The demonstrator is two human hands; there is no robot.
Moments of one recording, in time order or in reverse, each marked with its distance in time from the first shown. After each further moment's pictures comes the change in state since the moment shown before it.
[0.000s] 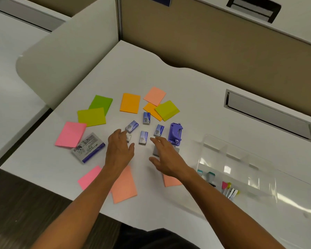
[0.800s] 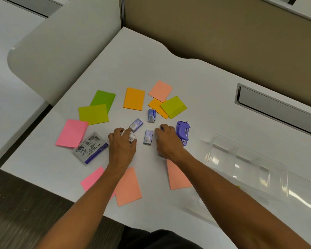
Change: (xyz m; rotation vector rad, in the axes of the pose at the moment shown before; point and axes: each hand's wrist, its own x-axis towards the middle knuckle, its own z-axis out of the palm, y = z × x) left_hand 0.015 -0.005 0.006 -0.020 0.031 -0.054; right_hand 0.075 0.007 0.005 -0.258 0.047 0.080
